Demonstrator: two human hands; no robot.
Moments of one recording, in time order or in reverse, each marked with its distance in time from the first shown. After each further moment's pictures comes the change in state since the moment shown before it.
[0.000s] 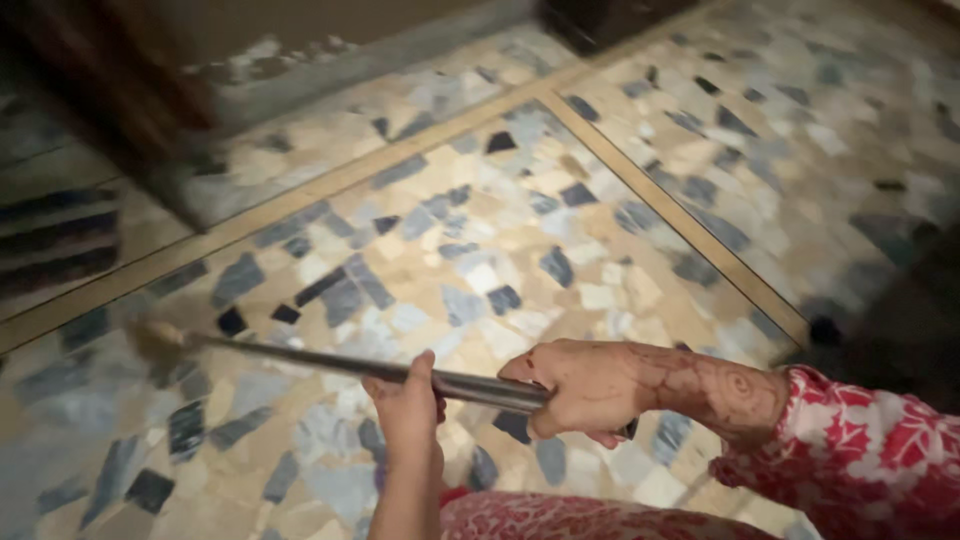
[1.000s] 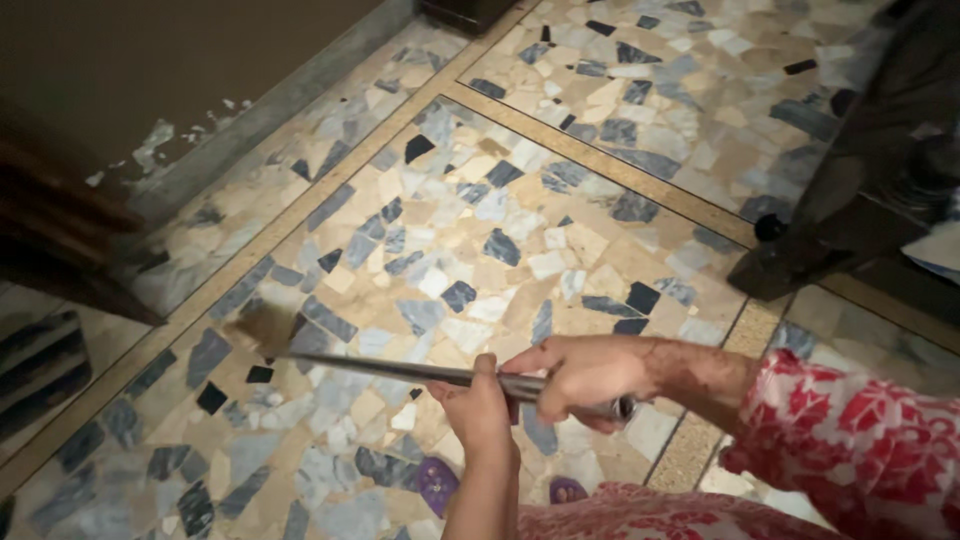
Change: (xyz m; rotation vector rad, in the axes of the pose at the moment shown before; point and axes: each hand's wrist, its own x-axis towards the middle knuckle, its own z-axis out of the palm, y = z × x) left_hand -0.153 -0.080 0.137 0.071 -0.107 -0.091; right_hand -0.091 0.171 0.039 0.600 0.157 -0.050
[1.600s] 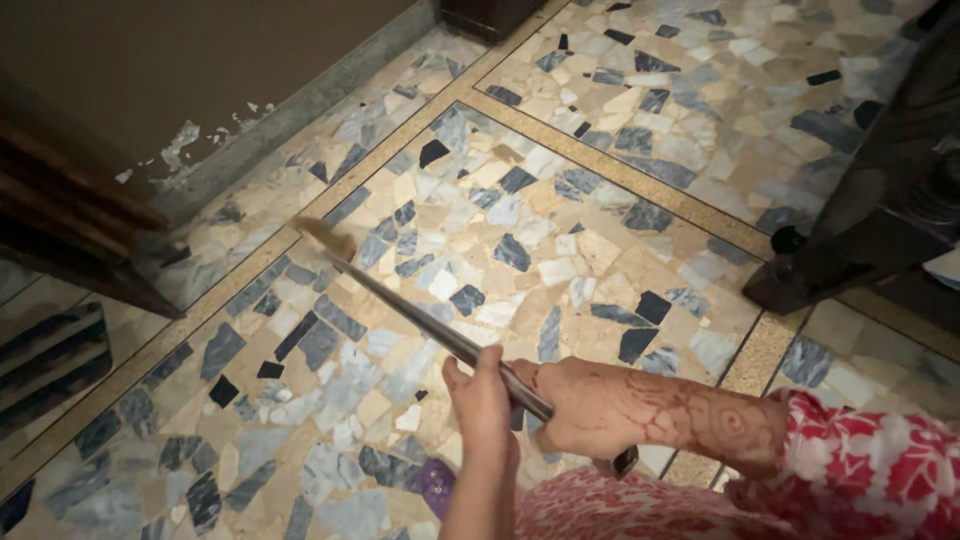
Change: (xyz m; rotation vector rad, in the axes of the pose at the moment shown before) left_hand -0.021 0.018 0.008 -0.054 -0.140 0.028; right_hand -0.043 -0.036 0.036 -0.428 0.198 0.061
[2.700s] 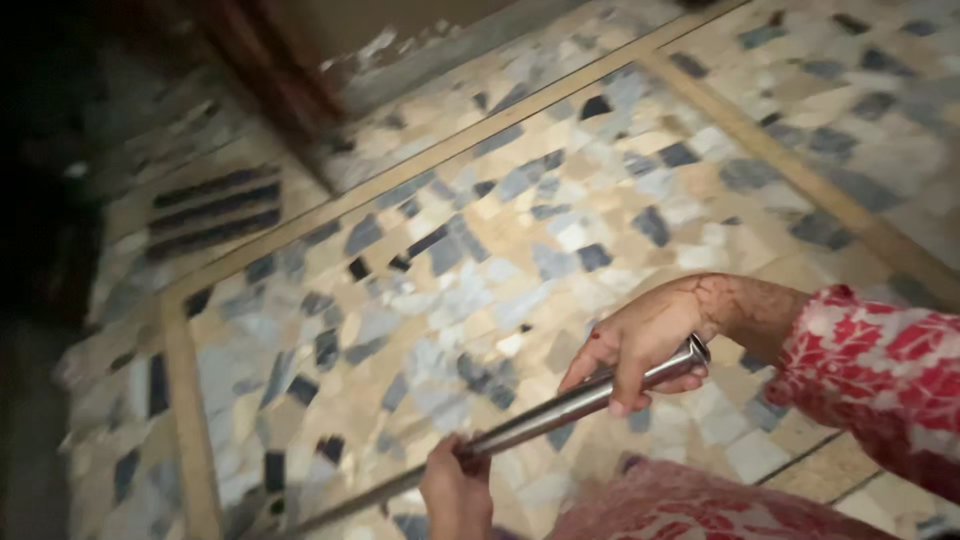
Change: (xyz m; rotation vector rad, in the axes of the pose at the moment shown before) left_hand 0.013 -0.100 -0.353 -0.758 0.525 -0.158; right_hand 0.089 -0.088 0.072 0.039 -0.951 -0.067
